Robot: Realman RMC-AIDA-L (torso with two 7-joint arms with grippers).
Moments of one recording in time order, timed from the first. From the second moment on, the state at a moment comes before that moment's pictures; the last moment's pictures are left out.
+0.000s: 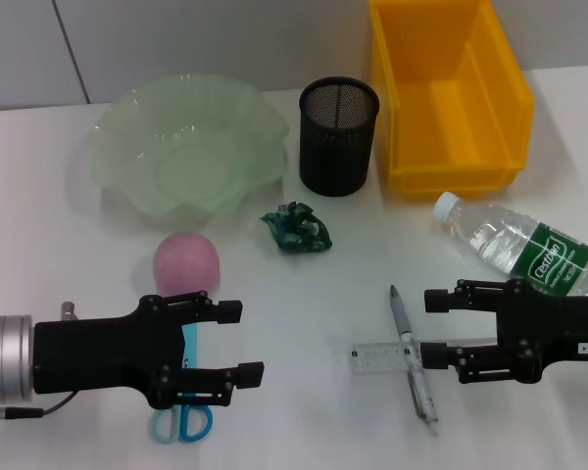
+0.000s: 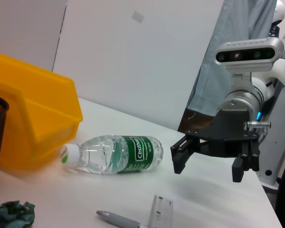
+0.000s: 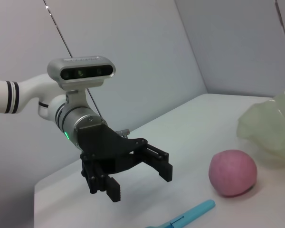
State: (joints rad) left arm -0.45 -2.05 1.07 0.60 1.76 1.63 -1.32; right arm 0.41 2.04 -0.58 -0.60 -2.09 -1.81 1.31
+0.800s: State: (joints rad) left arm -0.44 -2.06 0.91 0.62 1.76 1.60 -1.21; right arm 0.41 2.04 -0.57 -0.60 -2.09 -1.79 1.31
